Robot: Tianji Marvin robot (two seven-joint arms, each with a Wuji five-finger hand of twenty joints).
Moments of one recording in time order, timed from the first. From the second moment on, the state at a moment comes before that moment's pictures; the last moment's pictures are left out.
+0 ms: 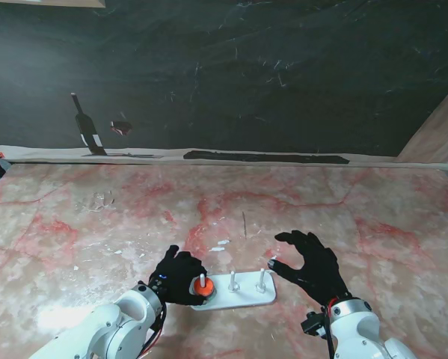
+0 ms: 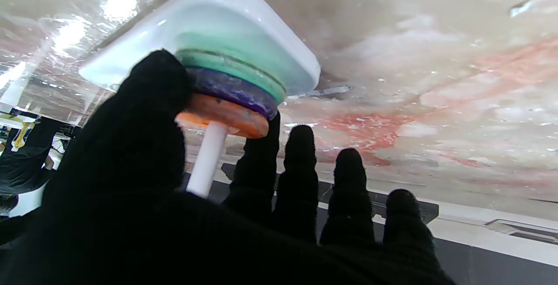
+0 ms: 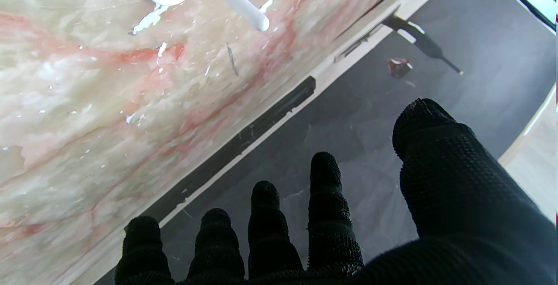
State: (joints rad) left arm 1.55 -1.05 -0.92 -1.62 0.97 0.07 -0.04; right arm -1.99 -1.14 1.38 -2.03 -0.50 0.18 -0.13; left_hand 0.68 -0.49 0.37 0.05 0.54 0.12 0.48 0.47 0.41 0.07 0.42 0.62 0.17 0.12 0.43 0.57 -0.08 0.15 0.14 0.60; right_hand 0.64 -0.46 0.40 -0.07 0.42 -0.07 0.29 0.55 0.31 0.08 0.22 0.16 0.14 0.09 0.00 0.17 -0.11 0.31 0.25 0.60
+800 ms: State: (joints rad) left arm 1.54 -1.06 -0.91 -1.59 0.98 0.07 0.01; right arm -2.00 -1.14 1.38 -2.03 -0.50 0.17 -0.13; left_hand 0.67 -0.52 0.37 0.05 0.55 0.13 0.58 0.53 0.41 0.07 0.43 0.63 0.17 0.12 0.43 0.57 -0.07 0.13 0.16 0.61; right_hand 0.64 -0.46 0.40 -0.07 0.42 -0.07 0.29 0.55 0.31 0.08 0.22 0.16 0.14 0.09 0.00 0.17 -0.11 0.31 0.26 0.61
